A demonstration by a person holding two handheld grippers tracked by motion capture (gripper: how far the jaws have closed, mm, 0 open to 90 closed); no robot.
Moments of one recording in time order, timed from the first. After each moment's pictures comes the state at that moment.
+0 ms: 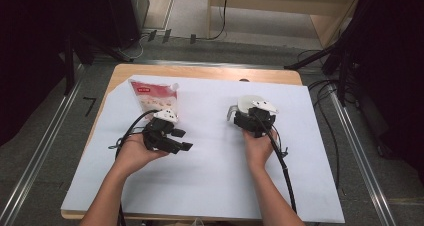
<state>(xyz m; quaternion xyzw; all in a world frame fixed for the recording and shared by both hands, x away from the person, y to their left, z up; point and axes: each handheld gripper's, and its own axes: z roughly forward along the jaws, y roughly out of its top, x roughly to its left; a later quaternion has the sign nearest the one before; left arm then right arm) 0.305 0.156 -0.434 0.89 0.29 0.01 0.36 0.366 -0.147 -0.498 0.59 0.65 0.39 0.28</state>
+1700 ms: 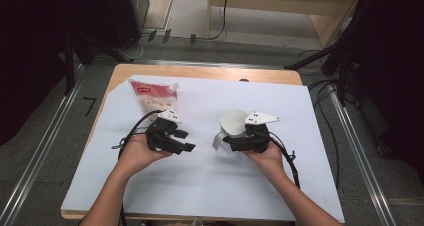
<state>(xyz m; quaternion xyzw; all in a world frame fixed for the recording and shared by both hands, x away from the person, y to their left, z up) 0.306 0.148 -0.436 0.89 0.29 0.00 0.35 0.320 -0.147 -0.481 0.35 0.79 0.48 0.13</state>
